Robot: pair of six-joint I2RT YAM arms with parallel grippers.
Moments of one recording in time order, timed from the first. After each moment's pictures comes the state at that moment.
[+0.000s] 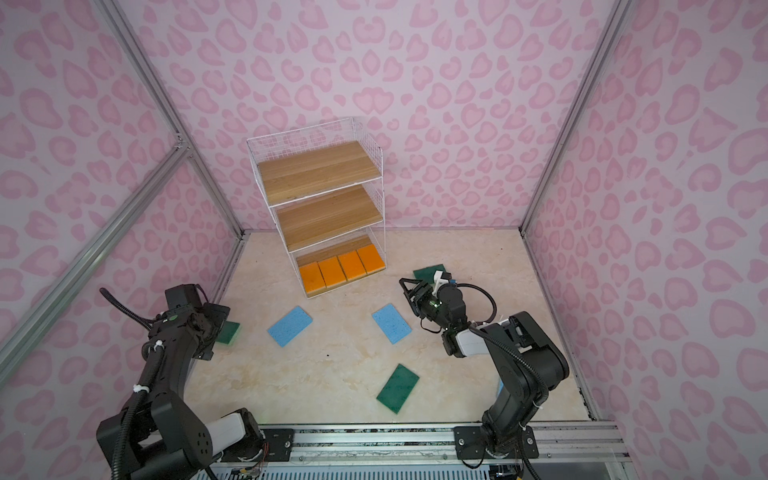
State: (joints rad) left arm 0.44 1.23 0.86 -0.70 -0.13 -0.93; right arm 0.38 1.69 0.54 1.01 -0.34 1.40
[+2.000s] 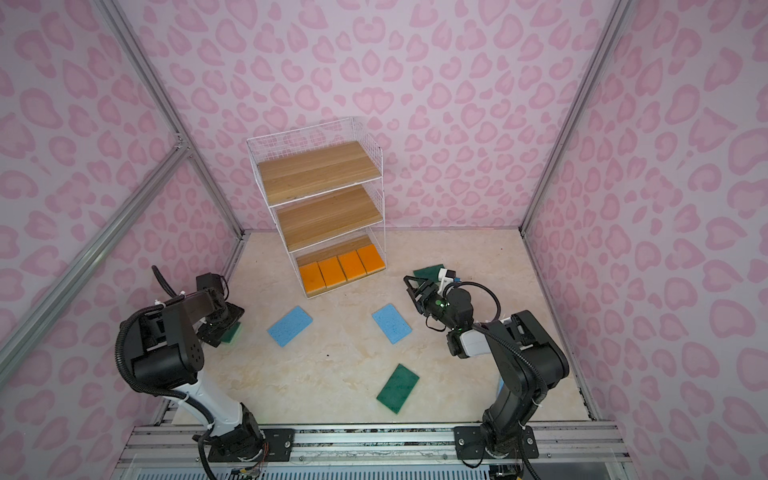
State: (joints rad) left arm 0.37 1.78 1.02 -0.53 -0.26 -0.78; right arm 0.33 1.69 0.51 1.11 -0.43 1.39
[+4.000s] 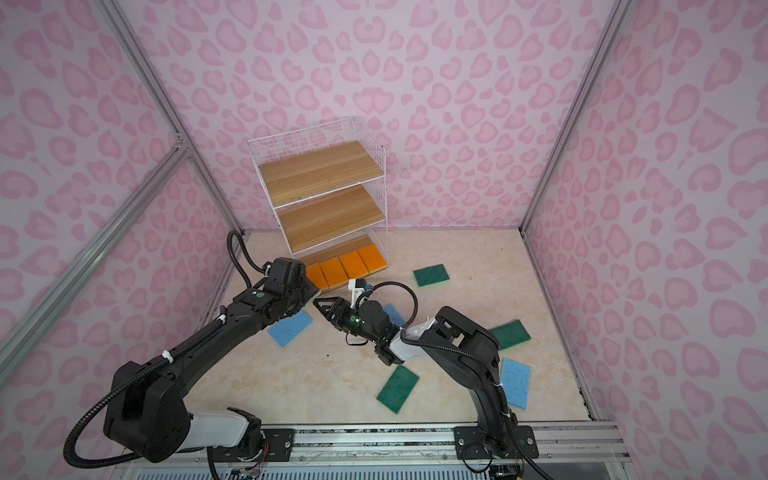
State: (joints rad) left arm -0.39 1.38 1.00 -0.48 -0.21 -1.08; right arm 0.93 2.02 0.98 1.03 -0.16 1.37
